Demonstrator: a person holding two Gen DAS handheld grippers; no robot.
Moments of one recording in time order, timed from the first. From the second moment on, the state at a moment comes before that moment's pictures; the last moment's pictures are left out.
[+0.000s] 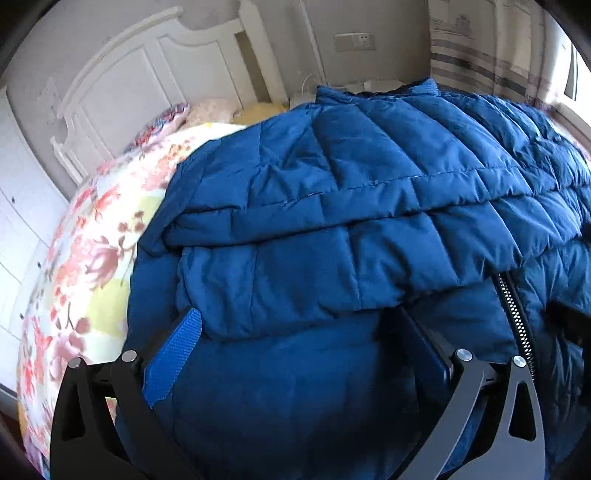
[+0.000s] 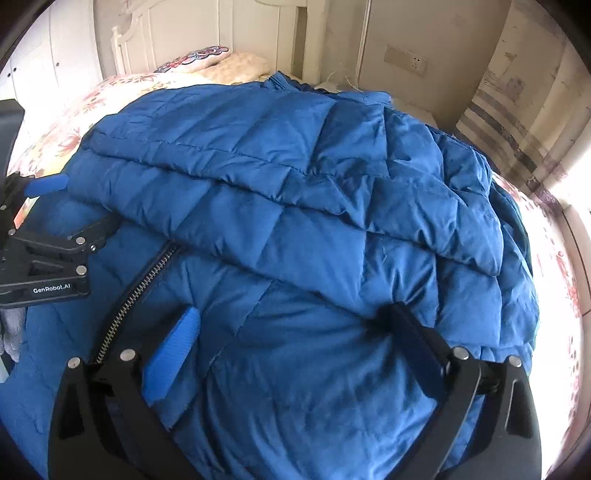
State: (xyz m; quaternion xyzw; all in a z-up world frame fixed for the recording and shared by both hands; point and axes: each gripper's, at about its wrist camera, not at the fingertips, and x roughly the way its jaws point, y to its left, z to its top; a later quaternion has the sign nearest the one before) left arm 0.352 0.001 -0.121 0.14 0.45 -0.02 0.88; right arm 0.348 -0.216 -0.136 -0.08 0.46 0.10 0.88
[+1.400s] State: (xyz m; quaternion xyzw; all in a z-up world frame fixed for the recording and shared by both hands) left arm 0.170 0.003 -0.122 0.12 0.43 -0.03 0.90; right arm 0.188 -0.199 -0.137 -0.18 0.44 0.16 0.87
